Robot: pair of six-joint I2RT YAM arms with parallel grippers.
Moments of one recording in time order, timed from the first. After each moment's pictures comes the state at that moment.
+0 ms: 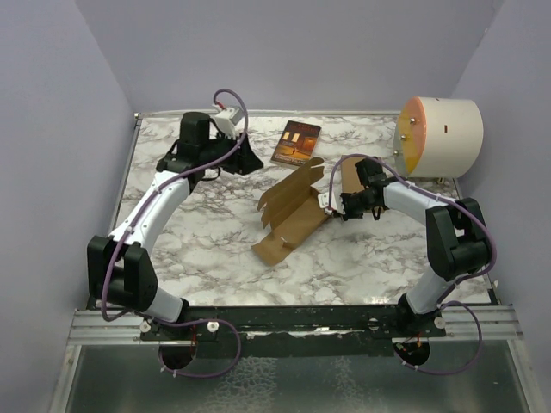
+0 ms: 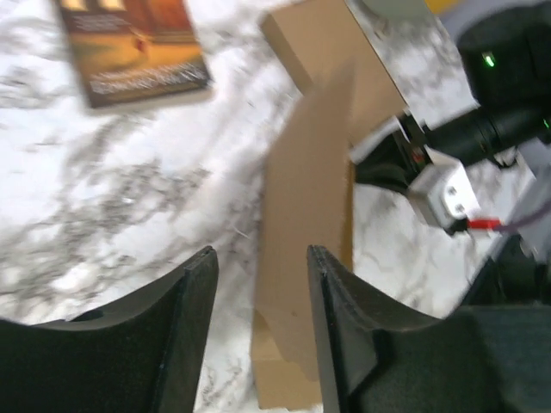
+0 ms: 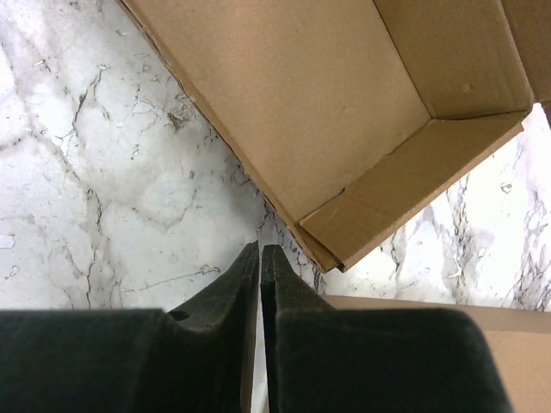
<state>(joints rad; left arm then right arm) -0.29 1.50 1.28 -0.34 0.66 -0.18 0.28 1.69 0.99 -0.49 -0.59 -1.45</state>
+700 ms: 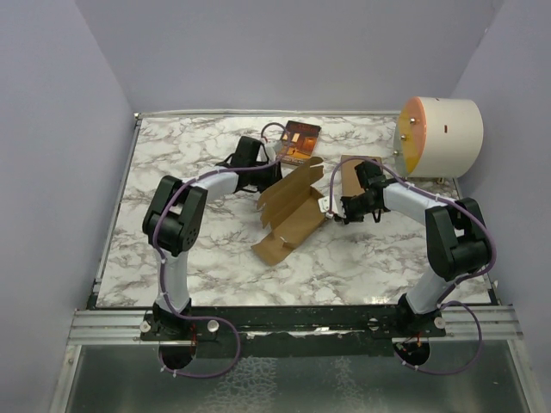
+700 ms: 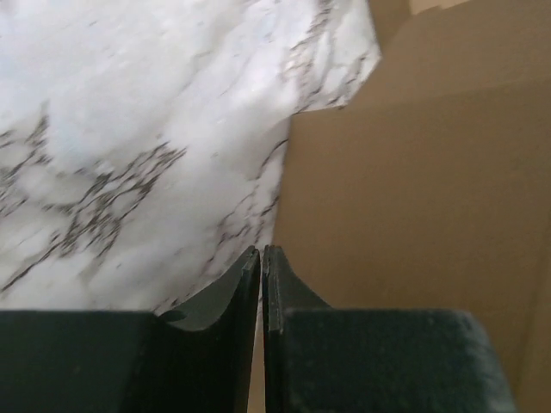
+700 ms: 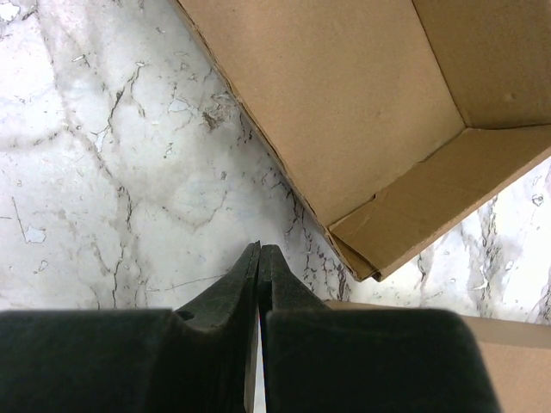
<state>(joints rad) -0.40 1.99 1.29 -0.10 0.62 -0.35 0.28 1.69 0.97 -0.53 -0.60 -1.49</state>
